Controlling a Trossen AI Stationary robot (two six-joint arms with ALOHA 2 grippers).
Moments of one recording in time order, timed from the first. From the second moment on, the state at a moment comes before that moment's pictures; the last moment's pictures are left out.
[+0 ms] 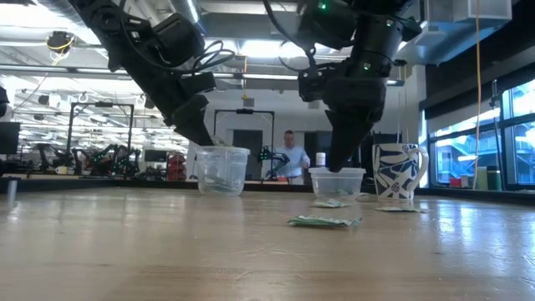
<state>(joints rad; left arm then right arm) 0.31 1.37 0.66 -0.05 -0.23 -0.04 0.06 1.78 1.16 -0.62 0.15 0.35</state>
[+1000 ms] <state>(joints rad) 0.31 1.32 0.66 0.04 -0.09 -0.04 -0.01 1.78 0.97 -0.39 0.08 0.49</state>
